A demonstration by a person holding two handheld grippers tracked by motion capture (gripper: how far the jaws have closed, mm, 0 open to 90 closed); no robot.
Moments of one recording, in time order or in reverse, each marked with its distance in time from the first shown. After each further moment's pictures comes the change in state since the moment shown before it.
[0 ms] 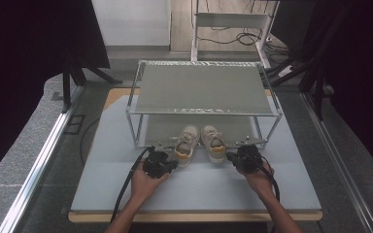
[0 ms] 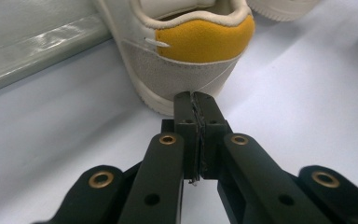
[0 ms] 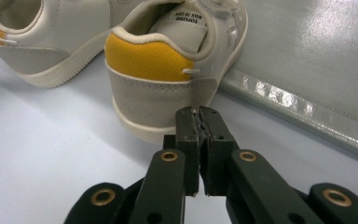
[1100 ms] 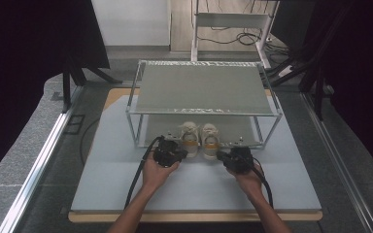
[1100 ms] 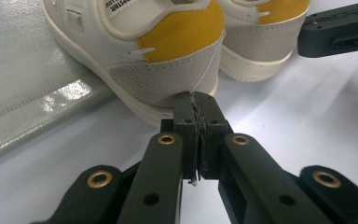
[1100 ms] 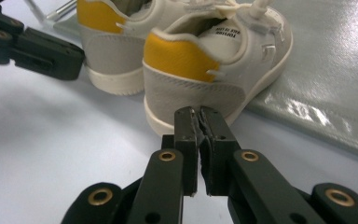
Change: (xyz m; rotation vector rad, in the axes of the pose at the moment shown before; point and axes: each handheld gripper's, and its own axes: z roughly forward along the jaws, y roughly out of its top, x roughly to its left) left arm -0.002 0.038 0.019 -0.037 -0.015 -0.005; right arm 0.019 0.002 0.014 -0.095 0.081 0.053
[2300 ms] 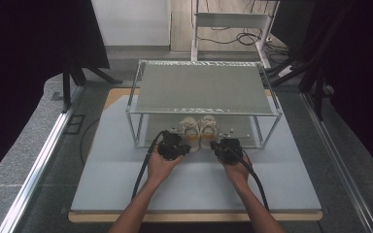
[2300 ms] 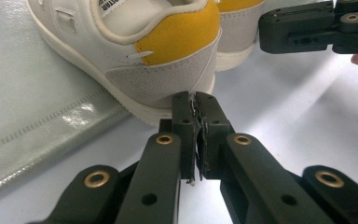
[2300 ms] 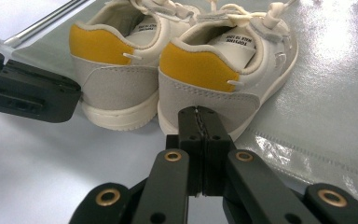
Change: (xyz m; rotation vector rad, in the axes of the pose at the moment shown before) left arm 0.007 0.017 0.015 0.009 0.020 -0.007; right arm 0.006 0.020 0.036 -0.050 -0.105 -0.007
